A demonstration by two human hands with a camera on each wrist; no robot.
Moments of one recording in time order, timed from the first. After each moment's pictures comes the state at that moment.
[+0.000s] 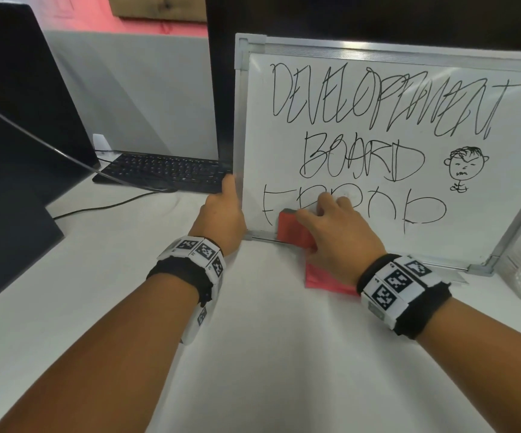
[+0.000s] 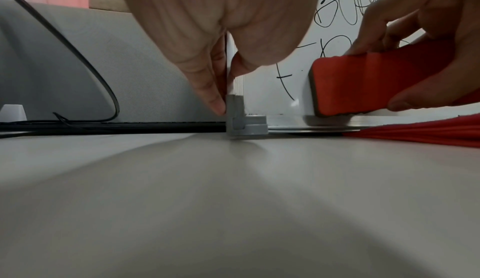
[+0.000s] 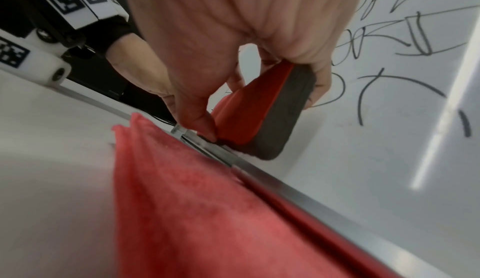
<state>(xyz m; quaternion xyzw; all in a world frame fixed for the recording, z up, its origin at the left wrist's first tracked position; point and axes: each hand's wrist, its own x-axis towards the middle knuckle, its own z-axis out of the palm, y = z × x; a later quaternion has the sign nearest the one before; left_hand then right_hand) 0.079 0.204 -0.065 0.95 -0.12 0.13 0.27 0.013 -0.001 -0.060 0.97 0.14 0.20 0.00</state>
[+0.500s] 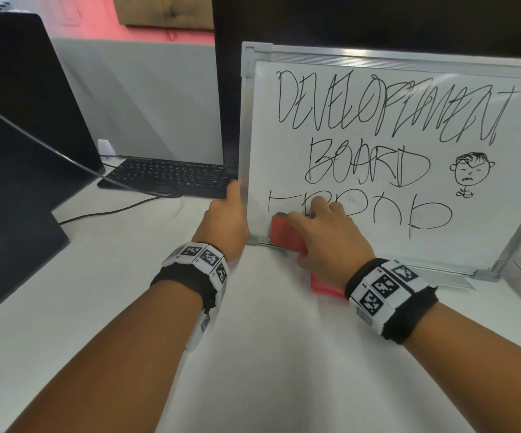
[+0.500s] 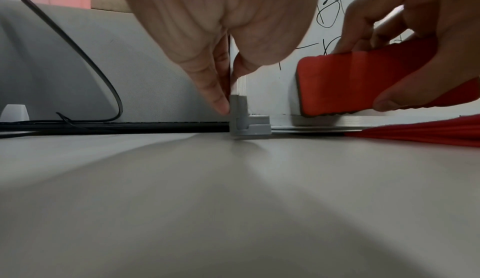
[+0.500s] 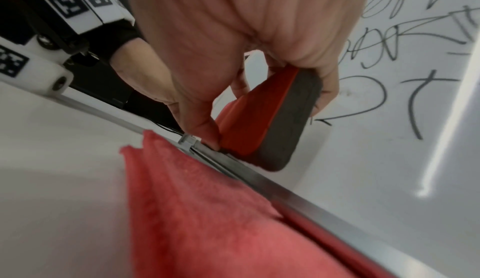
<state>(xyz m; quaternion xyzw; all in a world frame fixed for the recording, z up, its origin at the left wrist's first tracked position) 0.079 0.208 -0.065 0.95 -0.11 0.13 0.26 0.012 0.026 -0.048 0.99 0.09 0.13 0.00</state>
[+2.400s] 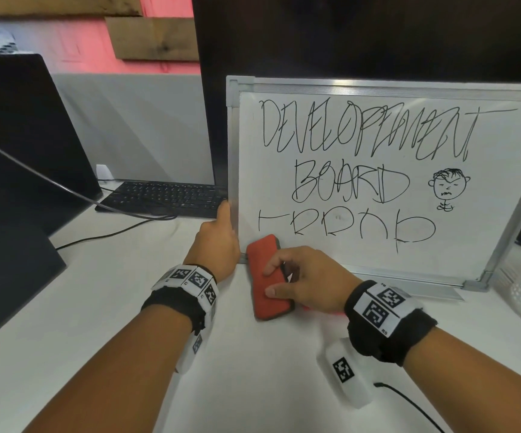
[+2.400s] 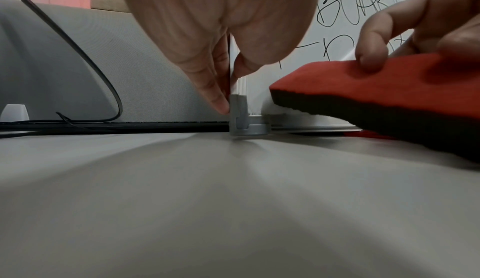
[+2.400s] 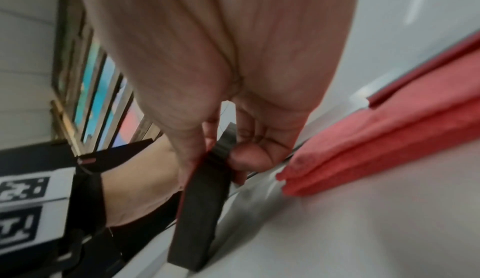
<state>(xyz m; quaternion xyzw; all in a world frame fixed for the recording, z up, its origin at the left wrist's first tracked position) 0.083 0.212 -0.068 0.94 -0.11 0.12 0.29 0.005 0.017 -0.060 0.90 0.11 -0.06 -0.41</state>
